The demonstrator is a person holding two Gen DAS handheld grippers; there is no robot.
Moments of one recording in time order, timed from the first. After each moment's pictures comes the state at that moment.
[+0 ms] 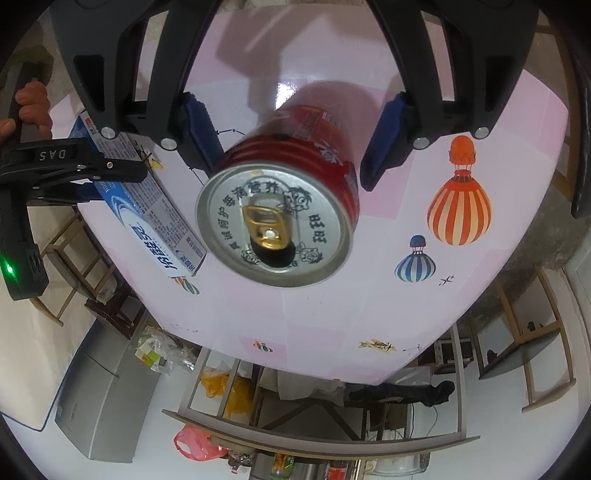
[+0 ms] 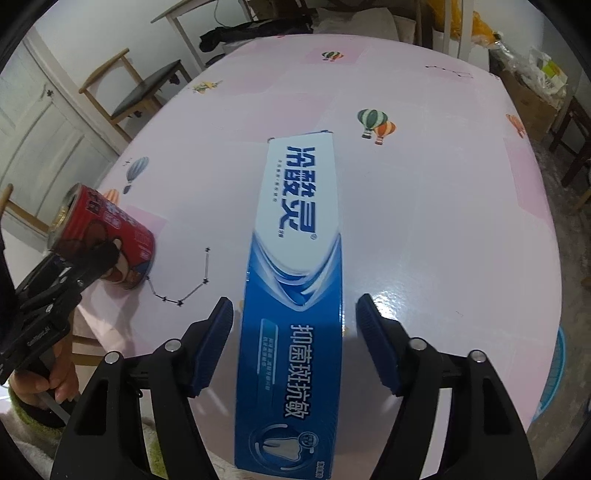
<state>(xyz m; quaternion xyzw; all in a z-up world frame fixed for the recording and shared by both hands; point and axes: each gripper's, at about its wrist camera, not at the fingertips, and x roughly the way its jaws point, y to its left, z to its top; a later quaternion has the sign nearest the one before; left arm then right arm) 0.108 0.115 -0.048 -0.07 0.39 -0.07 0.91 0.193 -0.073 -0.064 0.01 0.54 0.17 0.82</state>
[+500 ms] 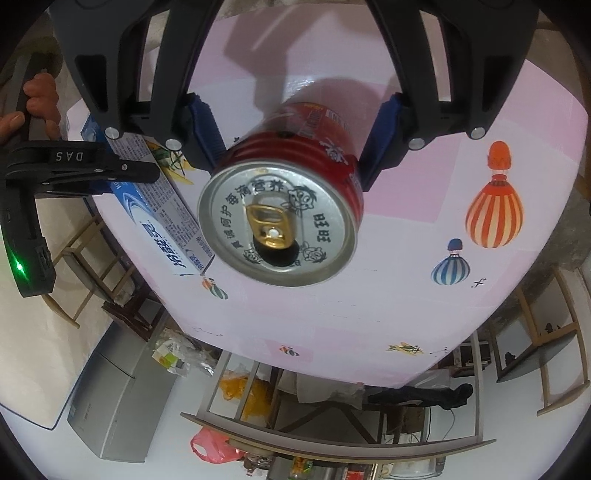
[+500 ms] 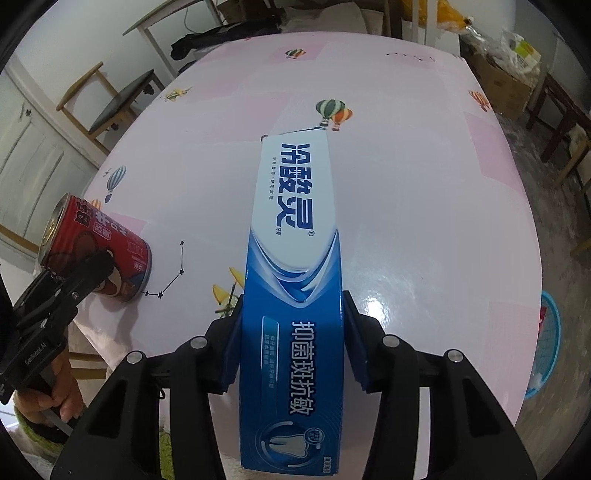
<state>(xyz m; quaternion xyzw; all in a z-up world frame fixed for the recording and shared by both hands) 0.110 0.095 -0.048 -0.08 0.40 -0.10 0.91 0.182 -0.095 -0.063 0.04 0.55 0.13 0.82</state>
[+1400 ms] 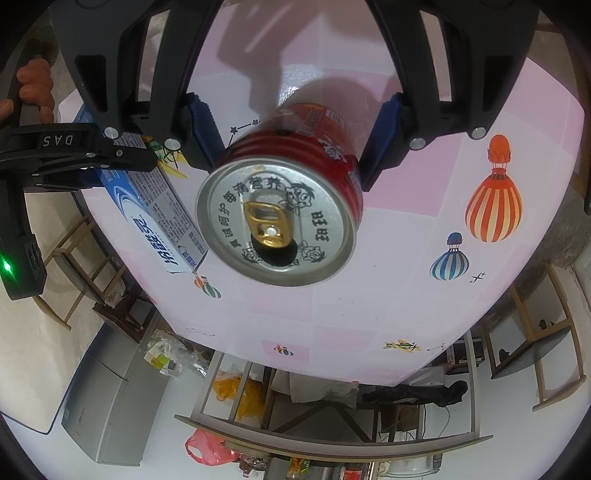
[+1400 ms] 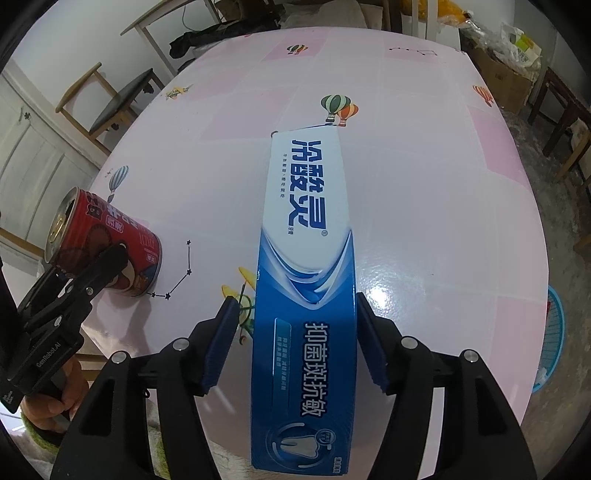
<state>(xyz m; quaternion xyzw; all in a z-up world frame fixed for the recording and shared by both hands) 0.117 0.090 -0.048 -0.07 0.40 -0.09 0.91 0.185 -0.085 -0.064 0.04 0.56 0.13 0.82</state>
